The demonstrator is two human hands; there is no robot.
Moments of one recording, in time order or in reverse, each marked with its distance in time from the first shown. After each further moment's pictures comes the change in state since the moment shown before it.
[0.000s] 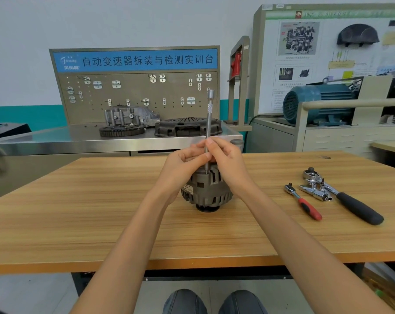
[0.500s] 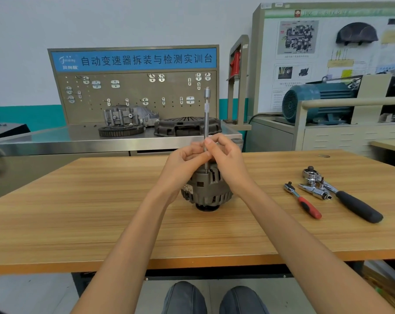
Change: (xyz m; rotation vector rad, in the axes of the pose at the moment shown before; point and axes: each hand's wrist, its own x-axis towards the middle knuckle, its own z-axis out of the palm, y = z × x) left_hand 0.002 0.001 0.003 0.023 0.004 -0.011; right_hand 0.000 0.002 0.001 0.016 0.007 -0.018
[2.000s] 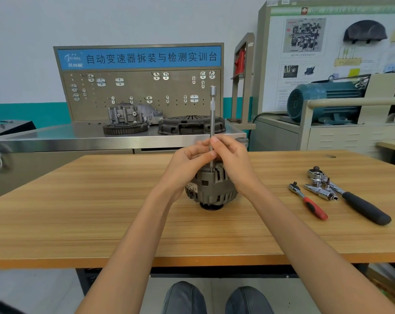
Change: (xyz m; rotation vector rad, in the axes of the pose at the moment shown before) left_hand 0.000 -0.001 -0.004 -0.007 -0.030 -0.018; right_hand 0.001 0.000 -0.001 -0.013 0.000 0.010
